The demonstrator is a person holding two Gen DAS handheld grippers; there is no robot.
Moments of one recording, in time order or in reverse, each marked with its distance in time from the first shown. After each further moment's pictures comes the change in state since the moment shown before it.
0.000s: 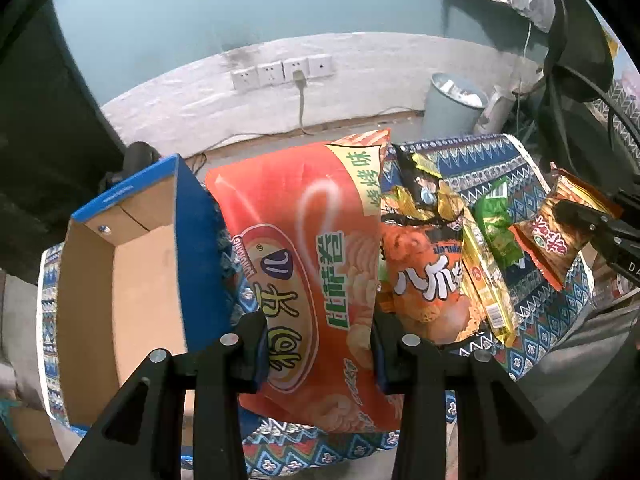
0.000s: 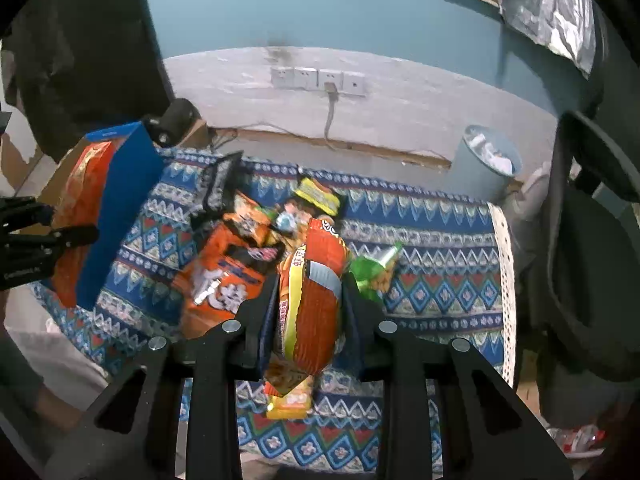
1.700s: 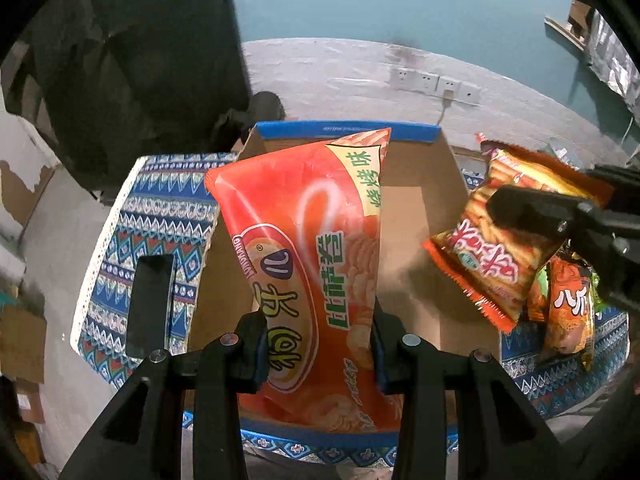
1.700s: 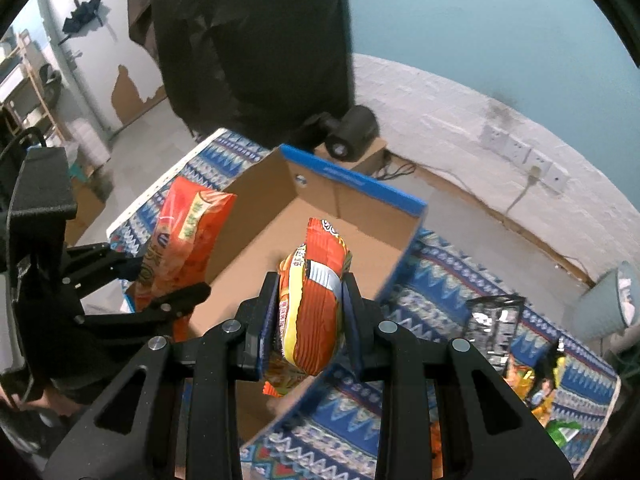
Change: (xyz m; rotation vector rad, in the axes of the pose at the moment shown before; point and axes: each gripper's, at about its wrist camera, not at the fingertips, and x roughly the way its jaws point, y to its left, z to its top) left arm -0.013 0.212 -0.068 -0.344 -0.005 0.177; right arm 0.066 0.296 0.119 -0.327 0.037 0.385
